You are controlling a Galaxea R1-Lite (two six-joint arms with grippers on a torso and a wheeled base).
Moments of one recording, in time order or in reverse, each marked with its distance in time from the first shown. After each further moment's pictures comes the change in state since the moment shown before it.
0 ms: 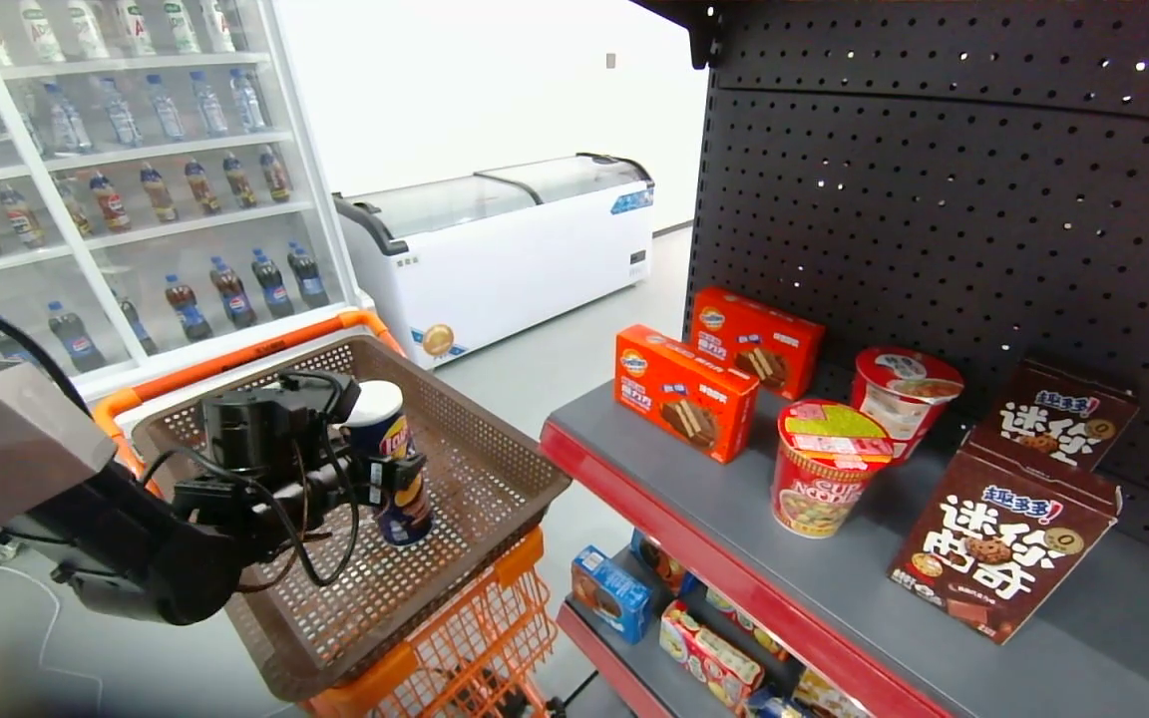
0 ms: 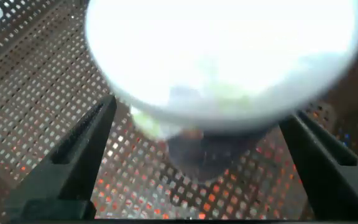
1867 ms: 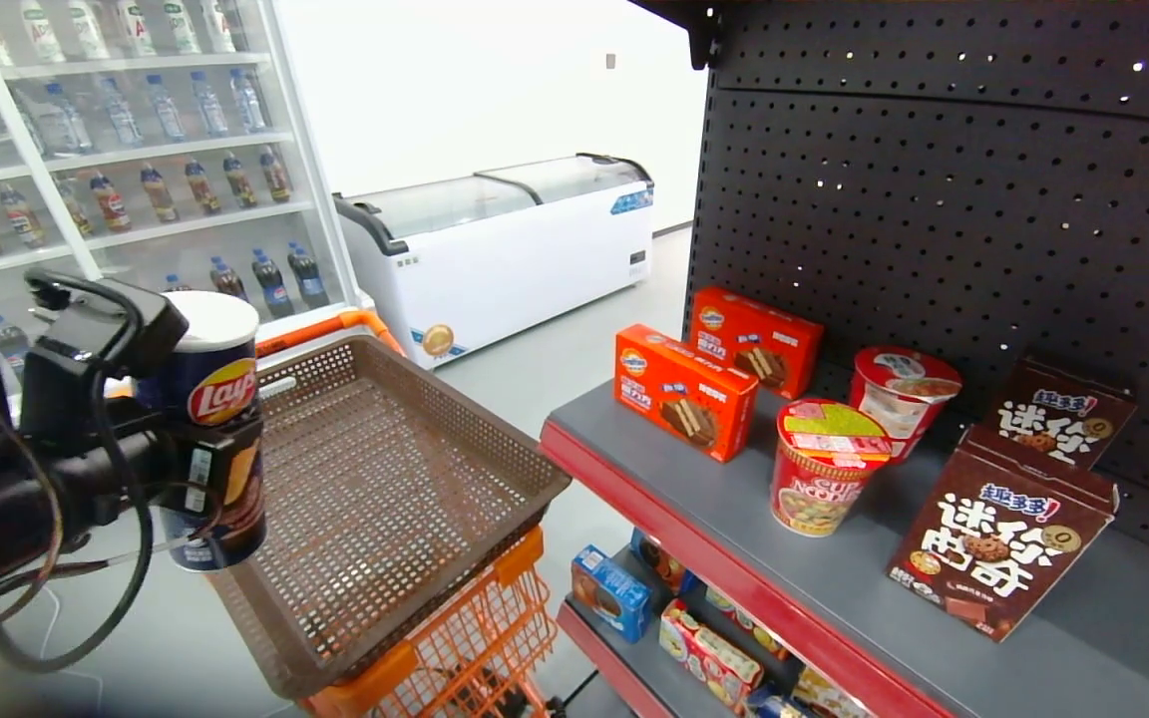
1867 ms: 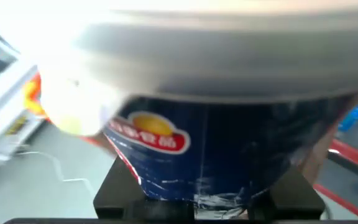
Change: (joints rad) left arm -0.017 -0.737 0.096 0.587 0.138 0.194; right arm 0.000 0.000 0.000 0.000 0.000 0.000
